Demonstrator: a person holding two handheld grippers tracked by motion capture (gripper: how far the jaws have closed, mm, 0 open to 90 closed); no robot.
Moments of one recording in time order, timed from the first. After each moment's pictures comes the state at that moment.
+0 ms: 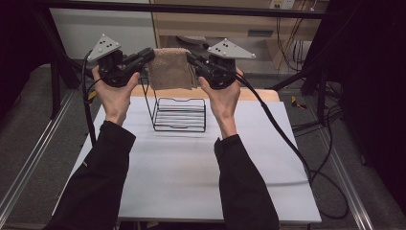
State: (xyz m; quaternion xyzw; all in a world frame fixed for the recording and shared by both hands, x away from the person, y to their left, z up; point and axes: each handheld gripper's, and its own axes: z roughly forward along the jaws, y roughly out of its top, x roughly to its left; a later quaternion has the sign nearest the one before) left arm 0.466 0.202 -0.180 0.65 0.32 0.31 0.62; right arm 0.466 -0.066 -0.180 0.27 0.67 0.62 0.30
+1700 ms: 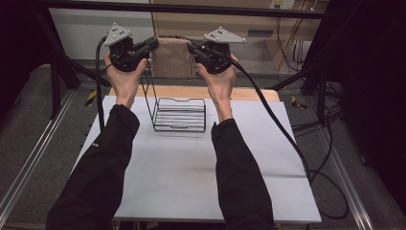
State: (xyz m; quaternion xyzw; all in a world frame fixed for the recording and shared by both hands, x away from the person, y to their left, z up) left arm 0.525 0.195 -0.189 0.65 0.33 0.33 0.60; right arm 0.523 -0.061 -0.185 0.29 0.68 0.59 0.31
